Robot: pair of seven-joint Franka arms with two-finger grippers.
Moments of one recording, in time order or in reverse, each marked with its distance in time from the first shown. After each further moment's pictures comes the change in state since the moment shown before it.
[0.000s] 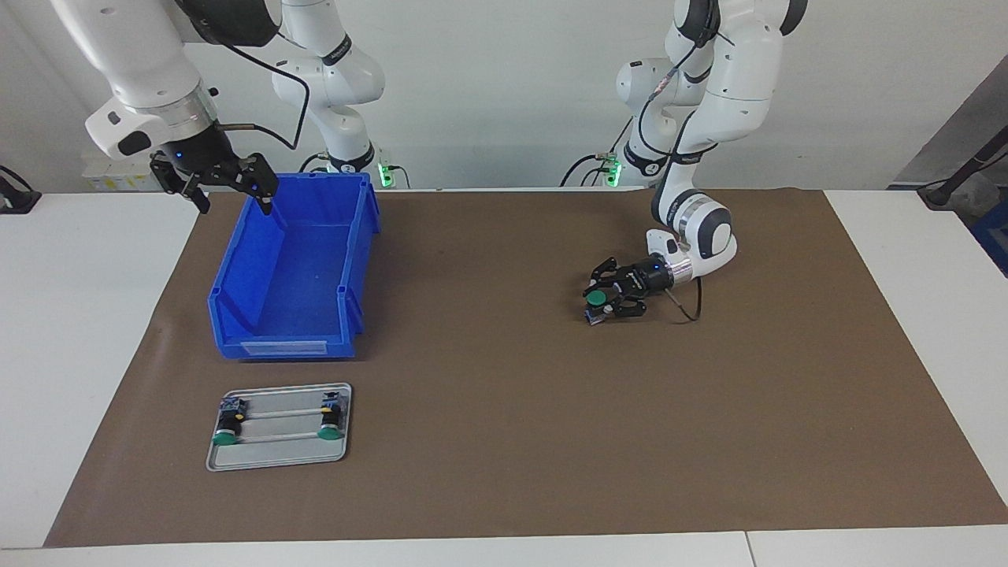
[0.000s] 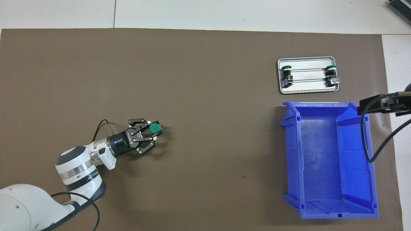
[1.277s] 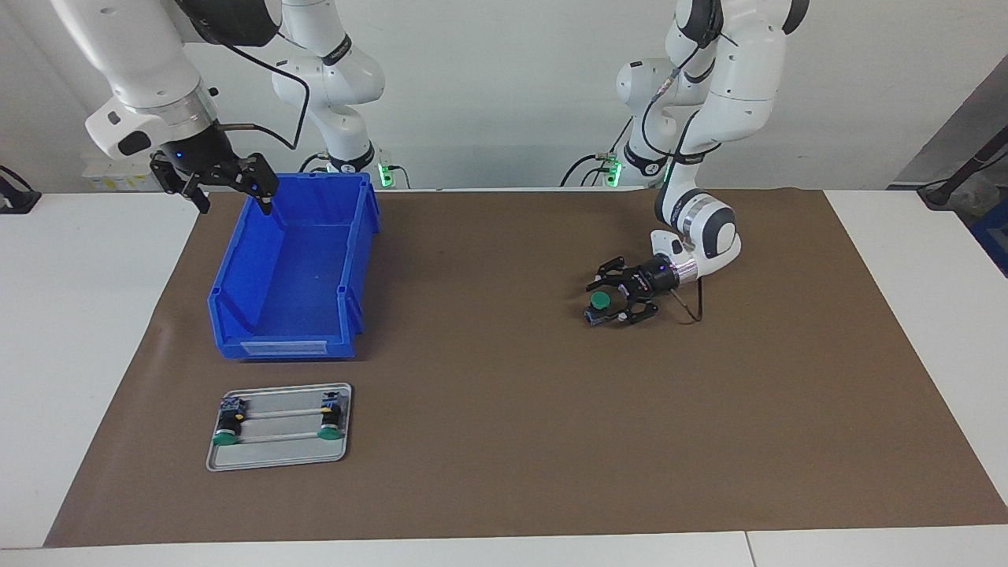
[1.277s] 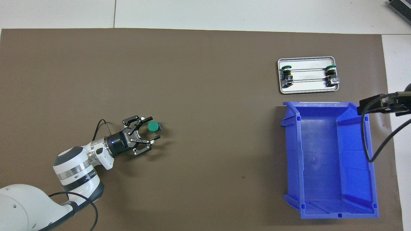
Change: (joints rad) left arm 0.023 0.000 0.011 -0.005 0.000 0.008 -0.002; right arm 0.000 0.000 0.000 0.000 0.000 0.000 0.000
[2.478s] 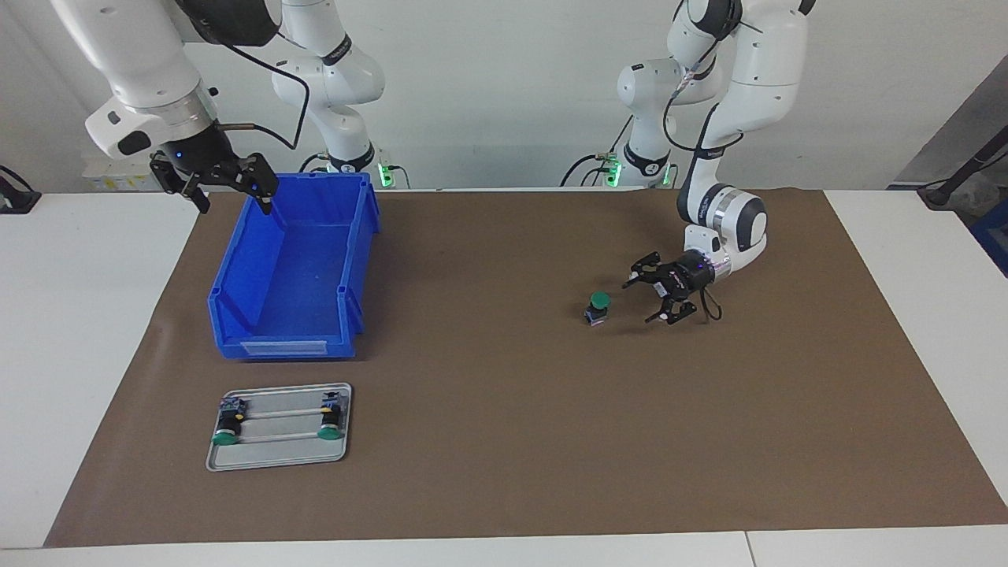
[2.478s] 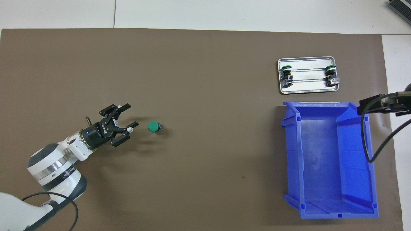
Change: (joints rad) left arm 0.117 -0.089 0.003 0.040 0.000 -0.082 -0.321; right arm 0.000 0.000 0.000 0.000 0.000 0.000 0.000
